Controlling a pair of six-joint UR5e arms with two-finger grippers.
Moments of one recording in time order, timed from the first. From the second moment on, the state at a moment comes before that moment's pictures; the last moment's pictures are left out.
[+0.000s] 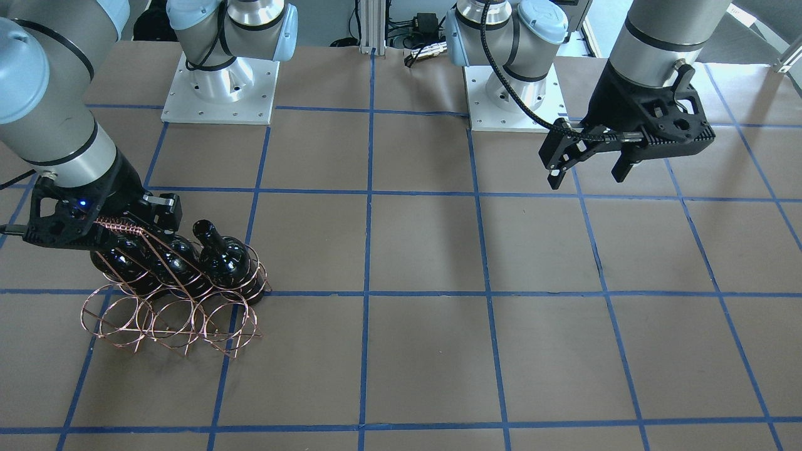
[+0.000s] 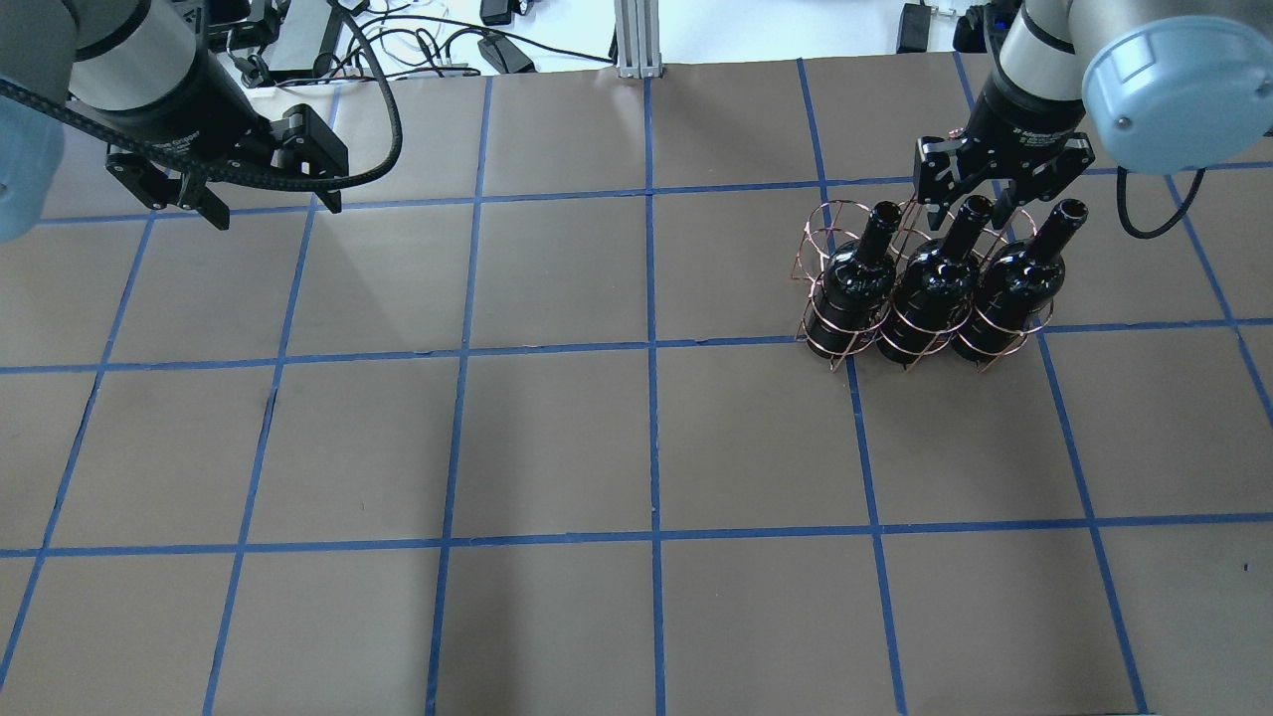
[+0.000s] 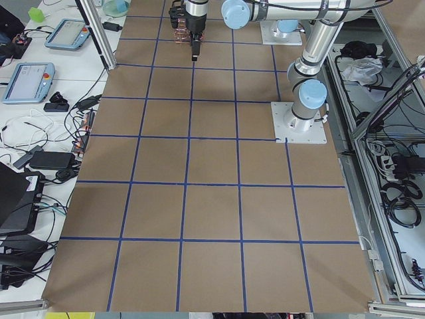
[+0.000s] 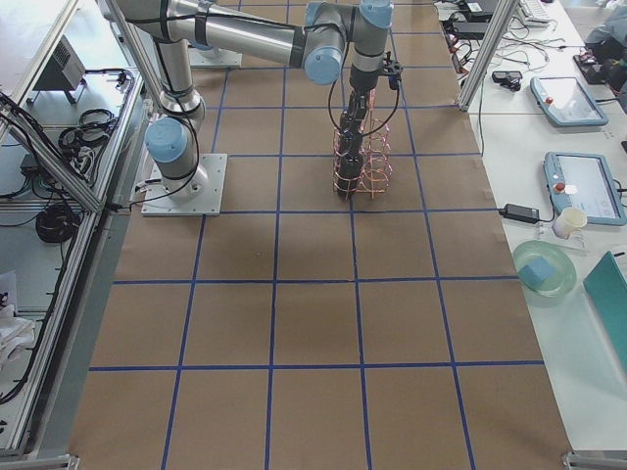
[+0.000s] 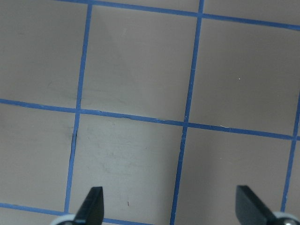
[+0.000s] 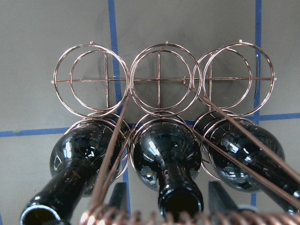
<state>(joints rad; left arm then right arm) -1.49 -1.55 -1.60 -1.45 1.60 -0.06 1.46 -1.42 1.60 -1.74 -1.59 -0.06</state>
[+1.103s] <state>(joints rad) -1.48 -1.56 -1.60 -1.45 1.60 -0.05 1.58 -1.59 1.52 -1.65 -1.59 -0.01</state>
